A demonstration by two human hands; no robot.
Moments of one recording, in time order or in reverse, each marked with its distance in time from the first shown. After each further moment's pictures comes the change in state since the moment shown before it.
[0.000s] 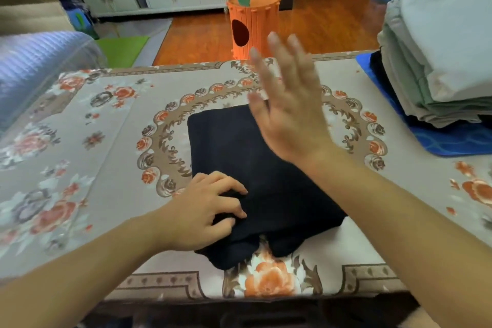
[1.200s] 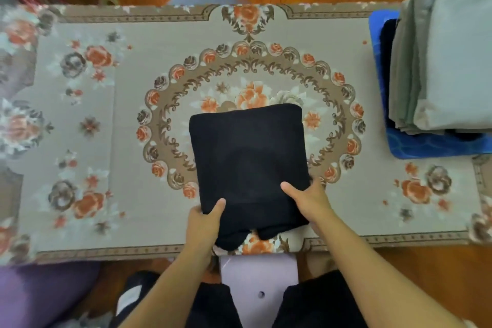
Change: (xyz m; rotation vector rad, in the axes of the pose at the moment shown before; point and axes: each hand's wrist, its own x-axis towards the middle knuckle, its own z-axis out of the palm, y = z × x) left_hand 0.022 0.045 -0.043 -1.401 0.070 -1.718; right_hand -0.061 0.031 -0.028 0.761 -0.736 1.561
